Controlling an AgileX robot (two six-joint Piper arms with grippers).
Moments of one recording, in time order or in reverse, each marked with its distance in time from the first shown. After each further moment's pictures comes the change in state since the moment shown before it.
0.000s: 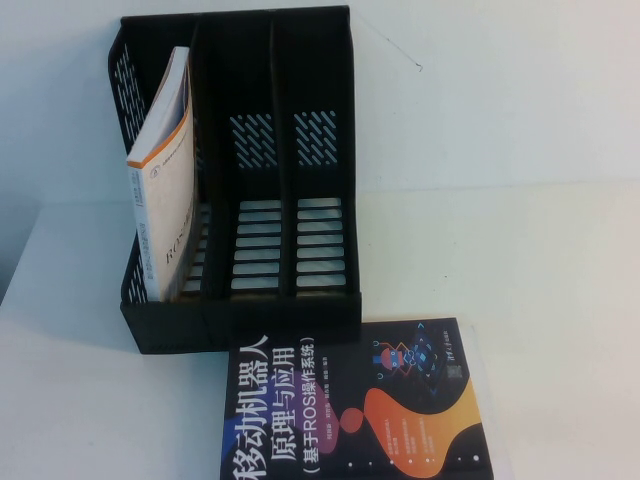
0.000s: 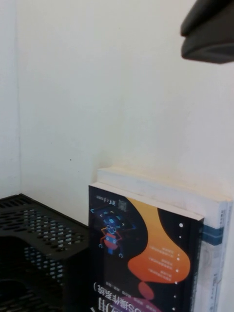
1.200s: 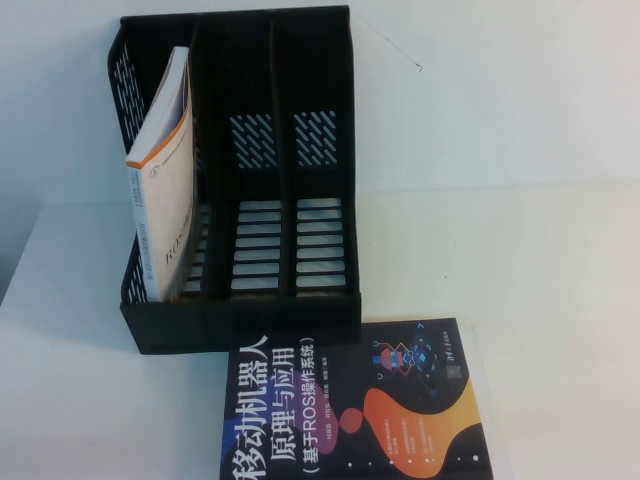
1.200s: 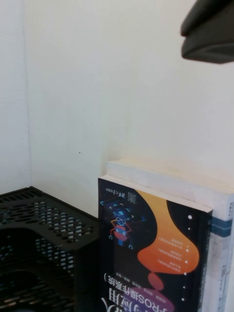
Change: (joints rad) right arm 0.000 0.000 0.010 0.007 -0.041 0.014; left arm -0.008 -0.299 0.472 0.227 -0.280 0.044
